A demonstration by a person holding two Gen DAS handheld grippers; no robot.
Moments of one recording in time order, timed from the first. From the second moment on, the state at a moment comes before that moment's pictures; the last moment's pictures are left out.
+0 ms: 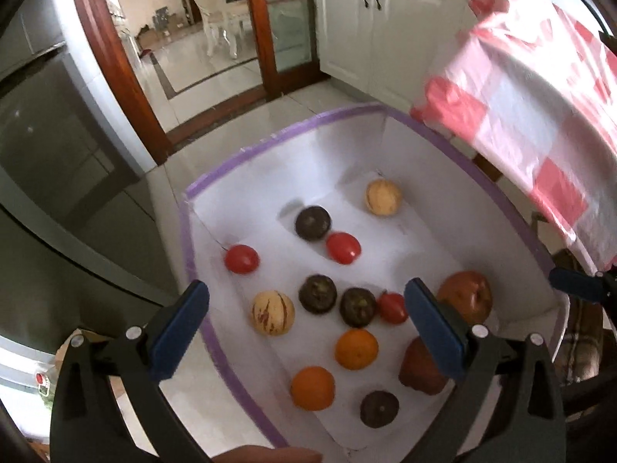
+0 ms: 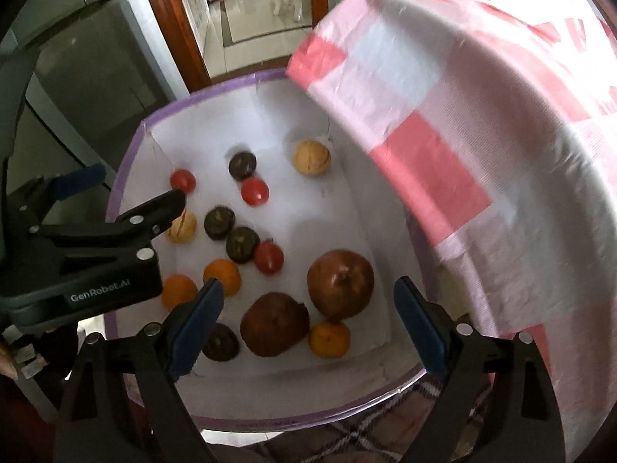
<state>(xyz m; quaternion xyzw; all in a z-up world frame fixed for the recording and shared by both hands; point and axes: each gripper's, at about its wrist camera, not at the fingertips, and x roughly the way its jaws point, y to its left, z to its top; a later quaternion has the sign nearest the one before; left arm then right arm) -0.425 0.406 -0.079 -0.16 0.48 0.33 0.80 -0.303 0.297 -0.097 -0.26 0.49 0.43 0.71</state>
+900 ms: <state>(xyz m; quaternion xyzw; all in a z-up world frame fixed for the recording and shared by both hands) -0.419 0.410 -0.088 -0.18 0.49 0.31 0.80 -0.307 0.294 -0.102 -0.27 0.49 0.43 0.71</state>
